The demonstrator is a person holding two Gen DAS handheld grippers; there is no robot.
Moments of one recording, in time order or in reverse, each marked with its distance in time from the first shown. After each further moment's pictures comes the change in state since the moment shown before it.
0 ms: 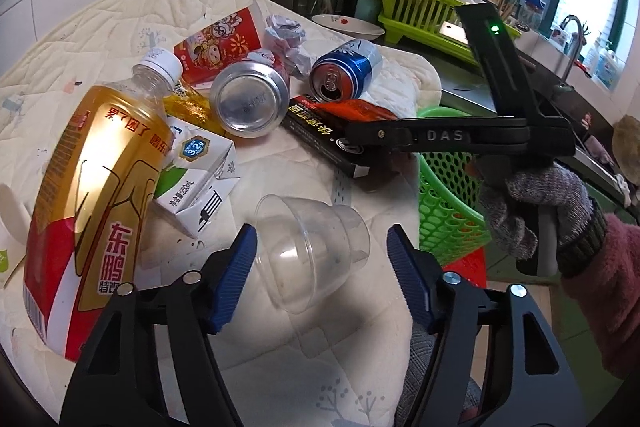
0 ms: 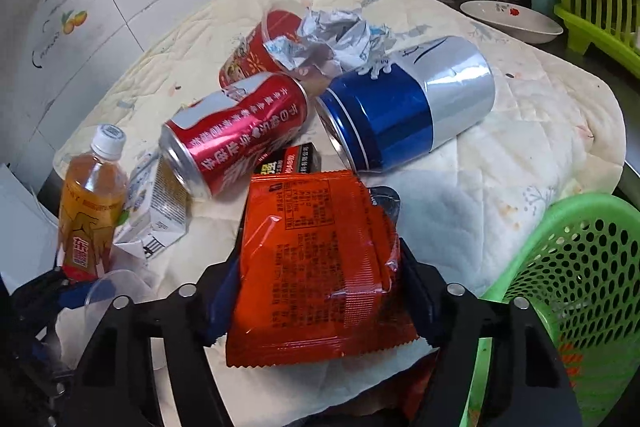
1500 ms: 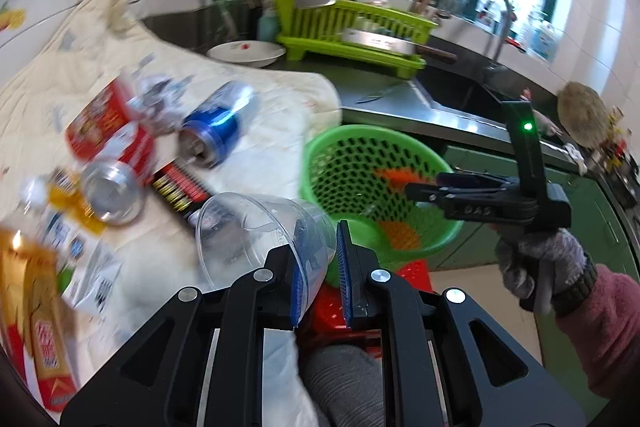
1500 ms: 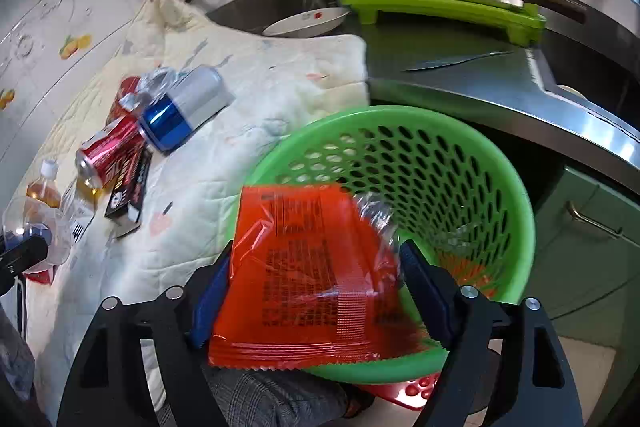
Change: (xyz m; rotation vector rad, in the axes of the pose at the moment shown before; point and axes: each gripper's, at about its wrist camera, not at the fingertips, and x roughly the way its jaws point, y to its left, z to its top) left arm 0.002 -0.099 0.042 0.186 -0.033 -0.204; right arm -0.139 -0.109 -0.106 0.272 -0.136 -0.345
